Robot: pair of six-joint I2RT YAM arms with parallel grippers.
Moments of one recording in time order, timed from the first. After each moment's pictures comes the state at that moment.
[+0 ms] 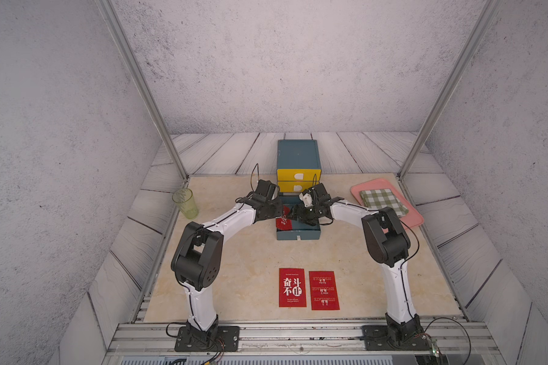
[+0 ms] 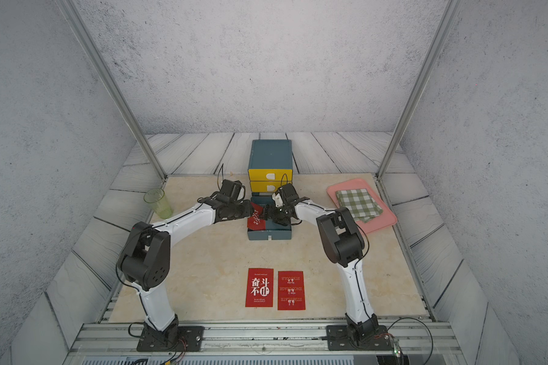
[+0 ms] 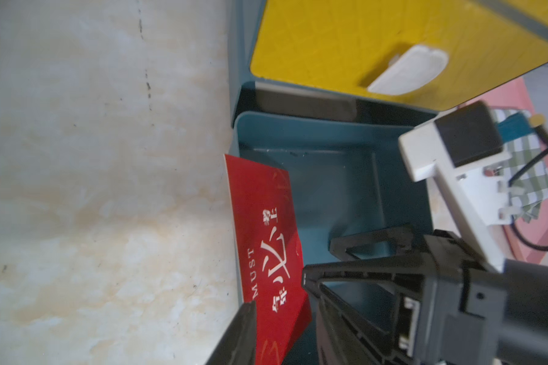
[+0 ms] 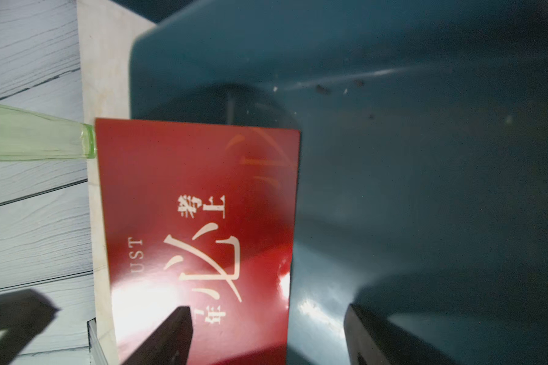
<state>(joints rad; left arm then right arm) -0.48 1.88 1.37 -0.37 0.10 -0.50 0.49 2.22 1.59 -0.31 -0.52 0.57</state>
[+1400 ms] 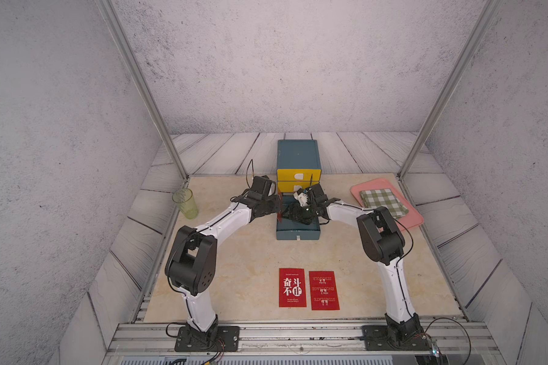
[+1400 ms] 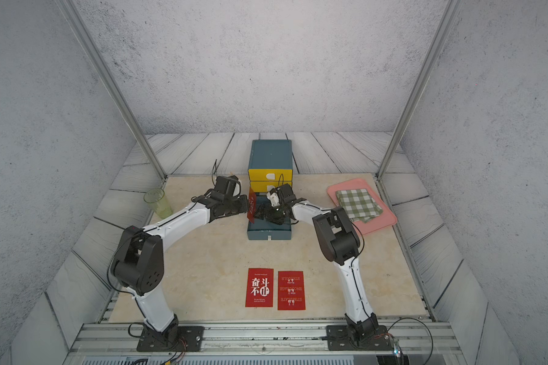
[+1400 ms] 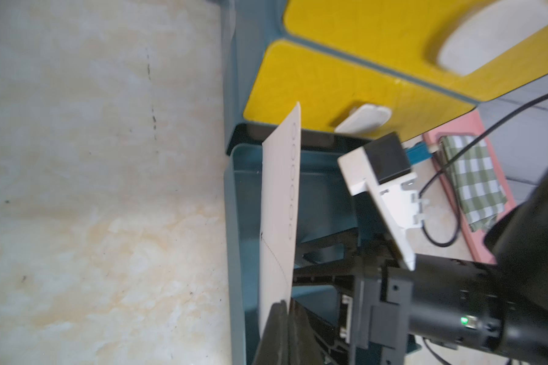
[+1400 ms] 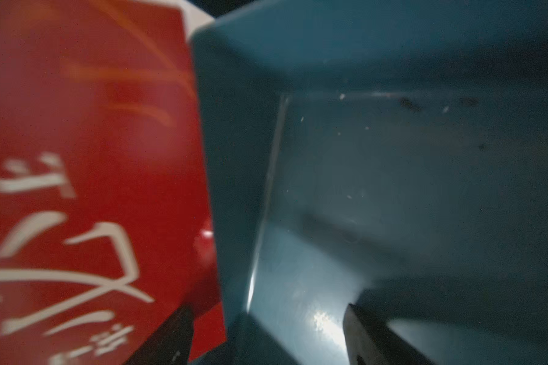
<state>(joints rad) -0.46 1.78 1.36 -0.32 0.13 -0.53 0.50 2.27 1.63 -0.25 -0.57 0.56</state>
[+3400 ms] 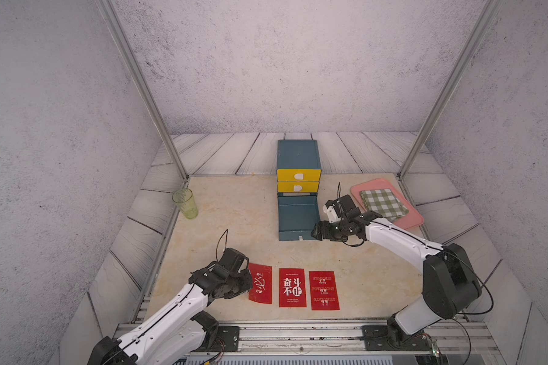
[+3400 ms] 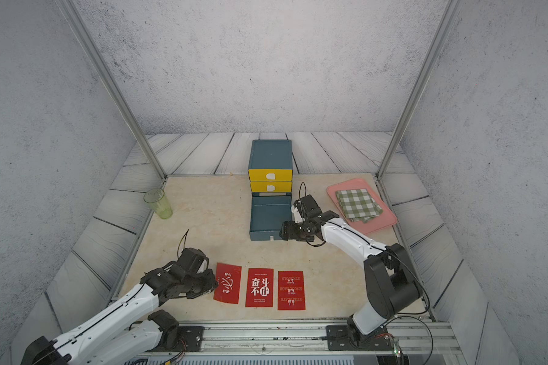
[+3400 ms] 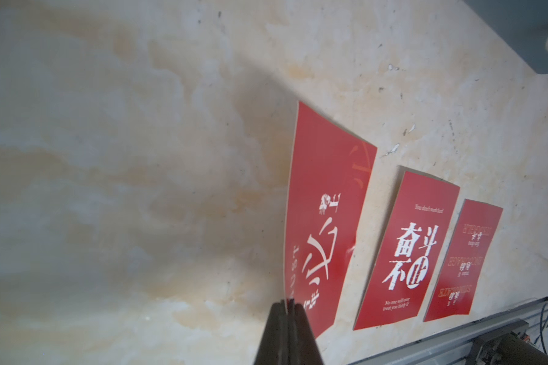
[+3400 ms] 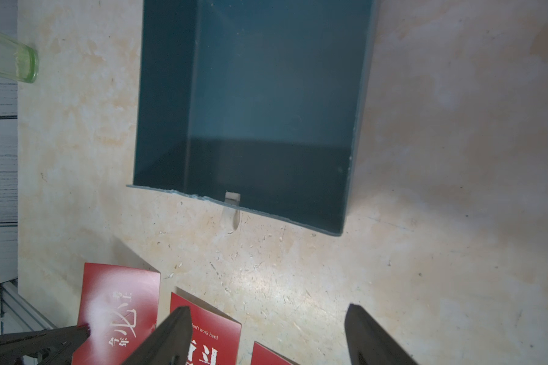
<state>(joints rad) -0.57 0.86 0.43 -0.69 0.16 -0.86 0.50 1.57 1.10 -0.56 -0.27 0.45</state>
